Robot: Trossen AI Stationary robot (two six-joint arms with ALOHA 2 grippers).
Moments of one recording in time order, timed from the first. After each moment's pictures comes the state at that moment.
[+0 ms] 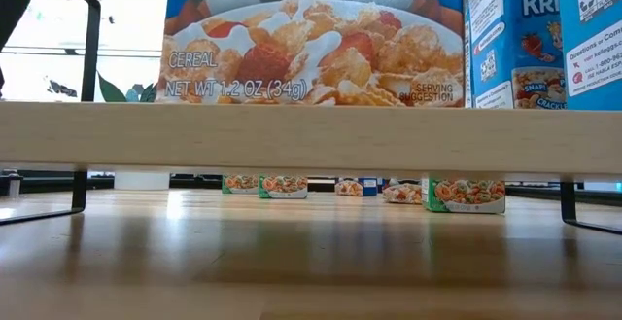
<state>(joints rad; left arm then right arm) -0.32 2.20 2.28 -1.04 -0.43 -0.28 -0.21 1.05 1.51 -1.07 0.07 -0.06</state>
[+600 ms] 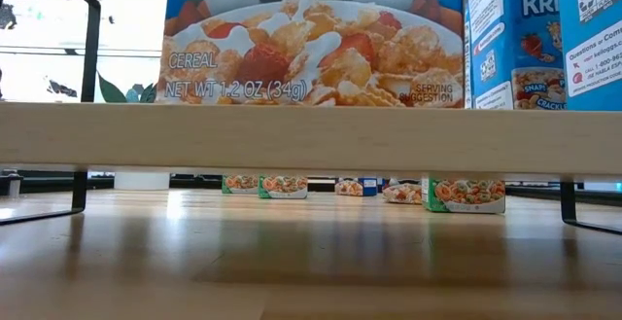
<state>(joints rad) -0.30 1.81 2.27 -1.14 -0.58 -0.21 -0.20 1.05 1.51 -1.07 0.07 -0.05</state>
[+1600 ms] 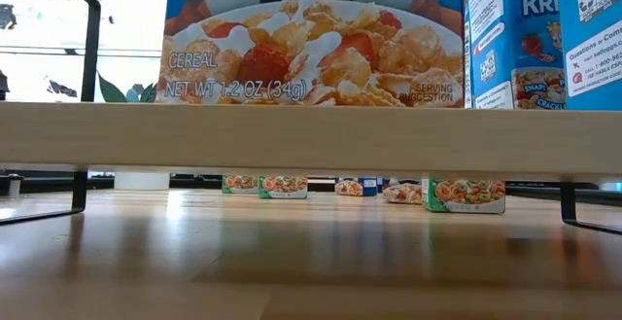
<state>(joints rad) 0.21 1.50 1.27 -0.20 0.05 0.18 -0.21 1.17 1.51 -1.04 0.08 -0.02</state>
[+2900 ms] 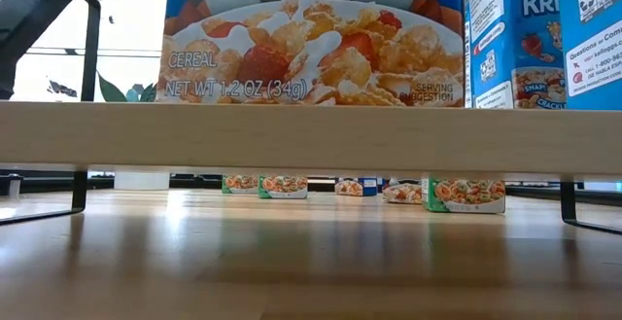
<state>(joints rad) 0.22 2.07 1.77 -0.44 0.18 0.42 -0.37 1.13 1.51 -1.05 0.07 -0.14</state>
